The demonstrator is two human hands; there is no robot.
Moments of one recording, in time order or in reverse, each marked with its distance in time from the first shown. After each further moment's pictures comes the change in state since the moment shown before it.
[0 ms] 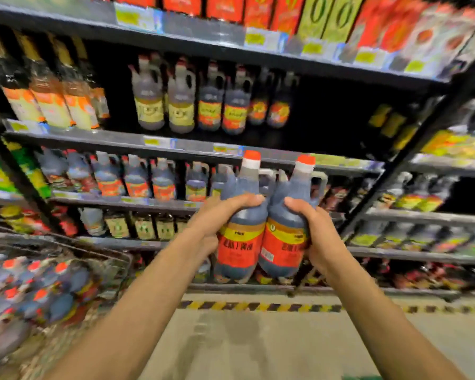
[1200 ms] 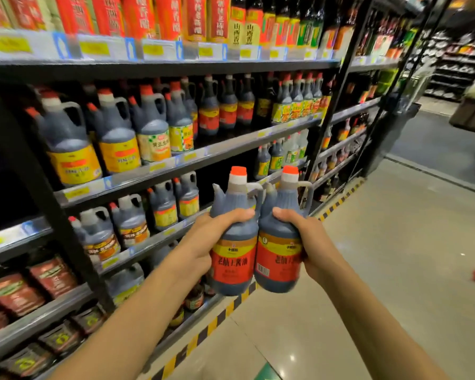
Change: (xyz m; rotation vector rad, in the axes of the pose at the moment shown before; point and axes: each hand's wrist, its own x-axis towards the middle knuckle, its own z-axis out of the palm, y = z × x) left_hand 0.162 -0.135 0.681 0.300 -0.581 -0.127; right_hand -0.033 -0.066 -0.662 0.093 0.725 -0.029
